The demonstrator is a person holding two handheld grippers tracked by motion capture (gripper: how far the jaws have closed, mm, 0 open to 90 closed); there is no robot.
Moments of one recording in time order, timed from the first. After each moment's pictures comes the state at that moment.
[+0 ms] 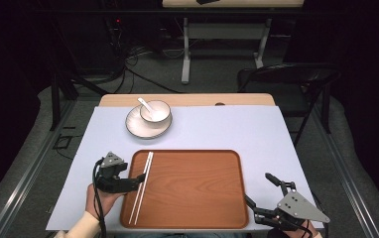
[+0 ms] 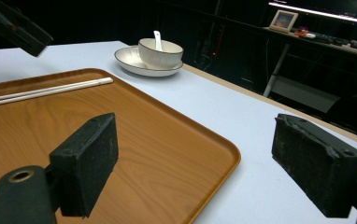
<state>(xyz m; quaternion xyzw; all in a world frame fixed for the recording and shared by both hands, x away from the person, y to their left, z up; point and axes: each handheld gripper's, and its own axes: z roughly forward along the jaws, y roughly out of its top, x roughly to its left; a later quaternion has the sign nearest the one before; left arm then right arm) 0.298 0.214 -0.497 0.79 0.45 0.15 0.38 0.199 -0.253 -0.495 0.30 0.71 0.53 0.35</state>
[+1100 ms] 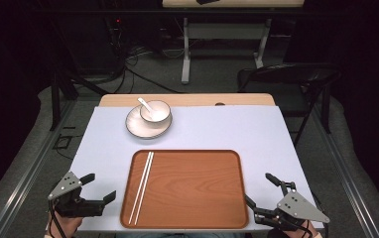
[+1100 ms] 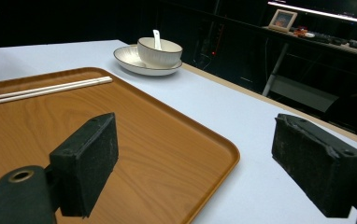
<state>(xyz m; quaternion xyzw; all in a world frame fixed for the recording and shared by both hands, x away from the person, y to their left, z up) 0.243 0.293 -0.503 0.76 0.41 0.17 0.47 0.198 -0.253 -0.495 0.30 0.71 0.53 0.35</state>
